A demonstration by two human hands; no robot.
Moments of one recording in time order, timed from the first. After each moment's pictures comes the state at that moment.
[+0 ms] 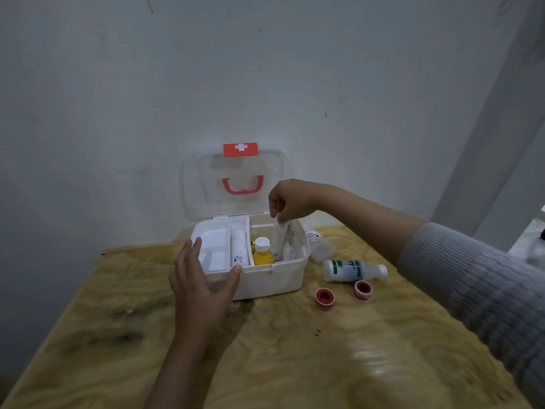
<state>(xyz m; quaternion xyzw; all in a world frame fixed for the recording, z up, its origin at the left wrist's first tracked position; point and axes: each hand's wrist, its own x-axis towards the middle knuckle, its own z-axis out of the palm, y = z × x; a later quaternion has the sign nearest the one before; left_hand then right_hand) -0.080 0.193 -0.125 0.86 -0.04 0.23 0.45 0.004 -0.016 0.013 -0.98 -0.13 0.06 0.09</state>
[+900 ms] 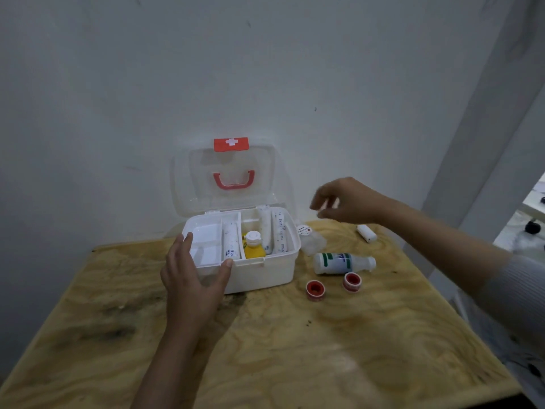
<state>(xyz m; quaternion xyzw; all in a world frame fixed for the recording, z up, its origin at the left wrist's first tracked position) -0.079 0.194 -0.126 0.87 -0.05 0.23 0.44 -0.062 -0.103 0.002 -0.97 -0.12 -0.05 0.19</state>
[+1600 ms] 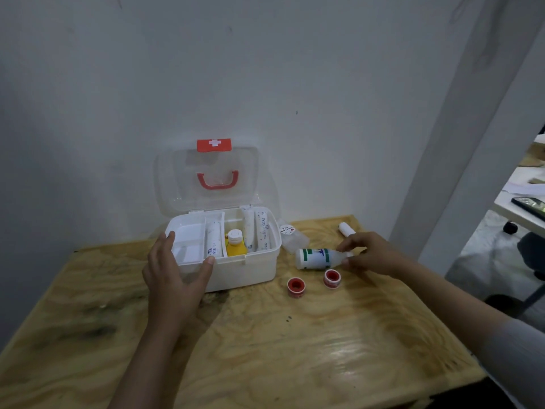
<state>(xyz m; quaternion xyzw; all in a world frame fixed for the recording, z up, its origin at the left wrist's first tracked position) -0.081 0.192 -0.123 0.87 -0.04 0.23 0.44 -0.123 -0.177 -0.097 -0.93 0.08 -0.02 0.37</state>
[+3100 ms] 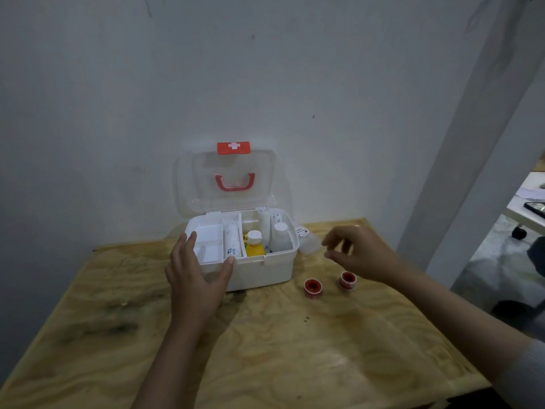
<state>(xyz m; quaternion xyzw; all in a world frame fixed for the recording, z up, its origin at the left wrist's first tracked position) -0.080 0.194 -0.123 0.86 -0.05 0.23 0.45 -0.135 -0.094 -0.059 -0.95 -0.04 -0.13 0.27</state>
